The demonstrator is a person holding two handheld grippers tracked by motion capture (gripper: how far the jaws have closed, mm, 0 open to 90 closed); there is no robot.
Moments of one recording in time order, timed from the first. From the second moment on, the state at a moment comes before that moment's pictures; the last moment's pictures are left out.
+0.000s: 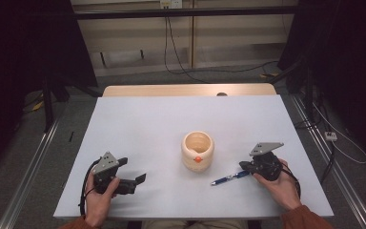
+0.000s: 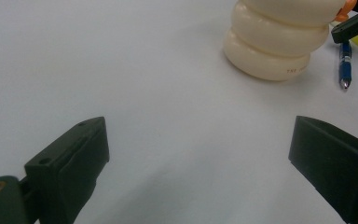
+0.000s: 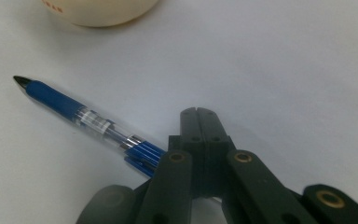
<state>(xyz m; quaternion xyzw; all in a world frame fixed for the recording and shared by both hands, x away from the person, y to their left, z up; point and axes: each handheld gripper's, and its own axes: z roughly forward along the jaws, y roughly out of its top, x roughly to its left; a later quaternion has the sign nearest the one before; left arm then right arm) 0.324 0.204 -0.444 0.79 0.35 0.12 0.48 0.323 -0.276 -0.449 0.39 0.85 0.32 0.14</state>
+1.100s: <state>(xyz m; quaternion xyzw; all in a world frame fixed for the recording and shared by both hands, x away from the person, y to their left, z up) 0.323 0.205 -0.443 0.79 0.35 0.12 0.48 0.307 -0.273 -0.450 0.37 0.87 0.31 0.09</state>
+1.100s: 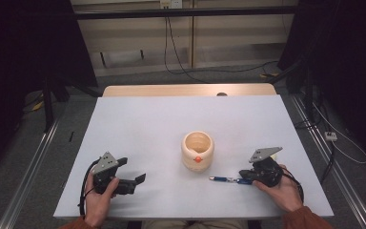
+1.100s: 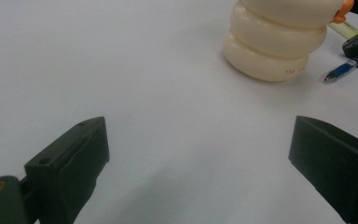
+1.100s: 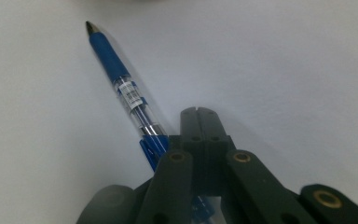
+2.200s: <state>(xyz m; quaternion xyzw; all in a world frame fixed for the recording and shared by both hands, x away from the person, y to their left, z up) 0.323 0.206 -0.443 0.79 0.35 0.12 0.49 0.302 -0.270 -0.434 0.34 0.88 0.34 0.08</state>
